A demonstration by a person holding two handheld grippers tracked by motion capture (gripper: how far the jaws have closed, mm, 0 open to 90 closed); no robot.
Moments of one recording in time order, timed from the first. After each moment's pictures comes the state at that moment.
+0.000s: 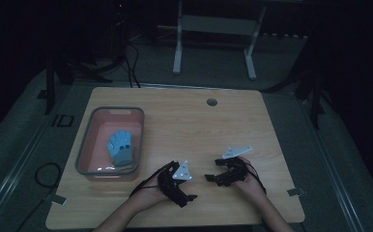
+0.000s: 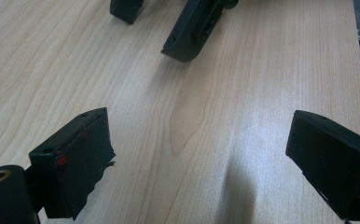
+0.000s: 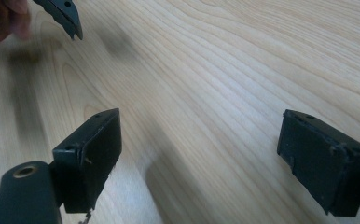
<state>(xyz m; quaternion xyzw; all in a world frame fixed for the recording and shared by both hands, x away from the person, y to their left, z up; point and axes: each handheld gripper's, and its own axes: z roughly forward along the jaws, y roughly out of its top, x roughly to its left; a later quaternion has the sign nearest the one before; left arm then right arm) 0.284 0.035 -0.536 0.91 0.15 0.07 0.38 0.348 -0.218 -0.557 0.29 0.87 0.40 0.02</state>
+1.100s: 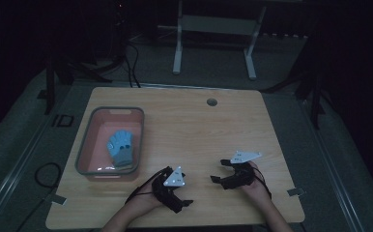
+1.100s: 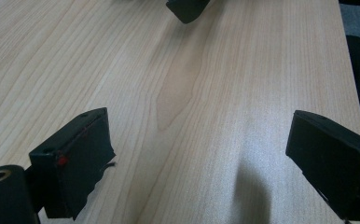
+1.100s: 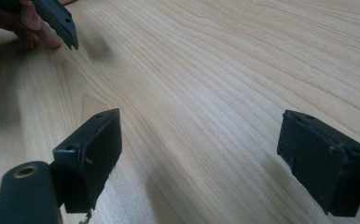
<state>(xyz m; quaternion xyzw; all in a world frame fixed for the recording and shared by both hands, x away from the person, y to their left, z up) 0.272 0.051 -0.554 0.89 0.15 0.07 0.42 0.335 -0.237 -0.559 0.28 0.85 0.44 0.06</state>
